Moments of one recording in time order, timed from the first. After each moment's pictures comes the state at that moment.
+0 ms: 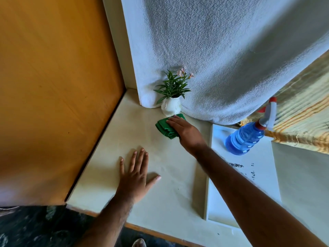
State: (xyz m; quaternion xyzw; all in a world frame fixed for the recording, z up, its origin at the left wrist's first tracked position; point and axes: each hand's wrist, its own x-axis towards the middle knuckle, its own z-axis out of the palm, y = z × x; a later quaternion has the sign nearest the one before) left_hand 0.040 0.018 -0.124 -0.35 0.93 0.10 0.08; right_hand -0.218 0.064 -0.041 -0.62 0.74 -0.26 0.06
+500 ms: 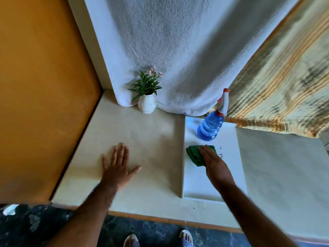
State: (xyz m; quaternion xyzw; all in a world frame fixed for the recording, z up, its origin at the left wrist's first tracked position) left_hand 0.032 0.017 -0.116 -0.37 0.91 0.14 0.15; right_hand -0.217 0.289 -0.053 -0.45 0.87 -0.18 0.03
